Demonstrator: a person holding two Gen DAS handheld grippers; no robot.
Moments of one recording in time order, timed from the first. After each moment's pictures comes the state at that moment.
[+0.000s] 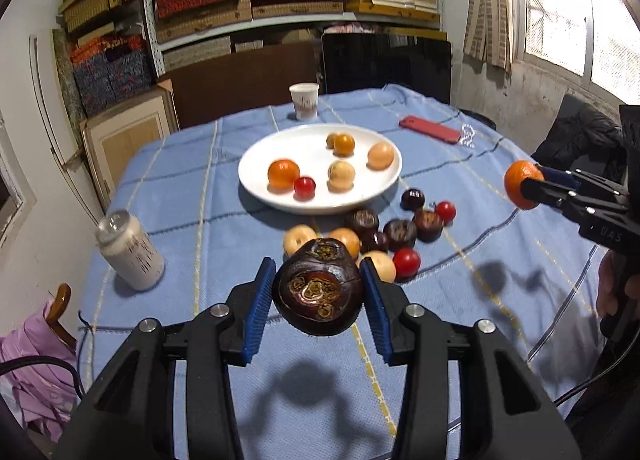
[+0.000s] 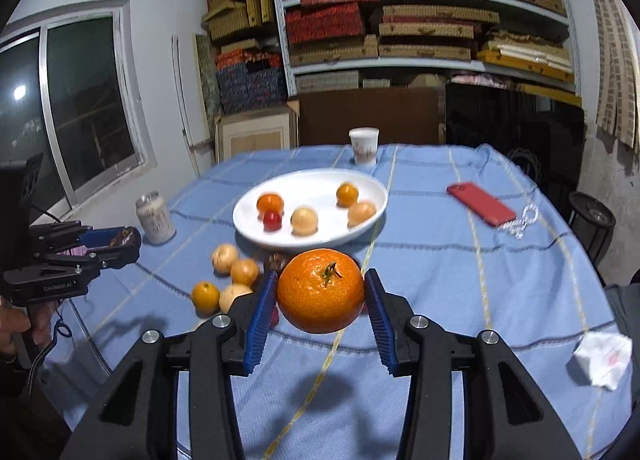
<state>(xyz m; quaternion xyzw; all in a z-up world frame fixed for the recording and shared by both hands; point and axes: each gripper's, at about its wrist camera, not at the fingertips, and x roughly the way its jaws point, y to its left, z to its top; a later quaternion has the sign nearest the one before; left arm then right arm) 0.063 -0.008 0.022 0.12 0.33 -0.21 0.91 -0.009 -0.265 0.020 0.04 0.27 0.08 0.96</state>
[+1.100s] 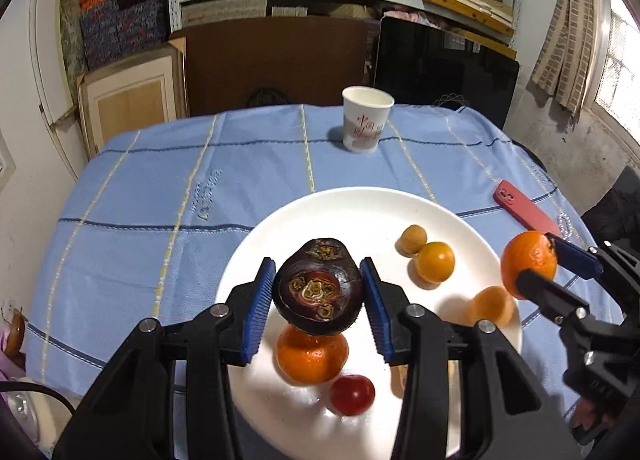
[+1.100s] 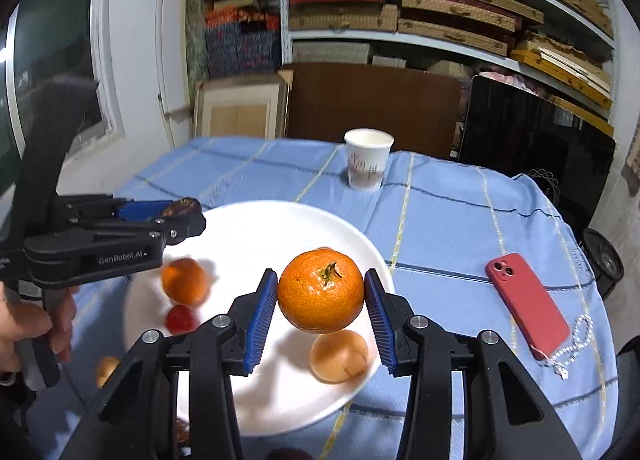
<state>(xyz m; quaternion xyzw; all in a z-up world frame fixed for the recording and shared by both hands) 0.353 -0.085 -0.021 0.05 0.40 -0.15 0.90 0.247 -0.254 -0.003 -0.02 0.33 0.07 0.94</state>
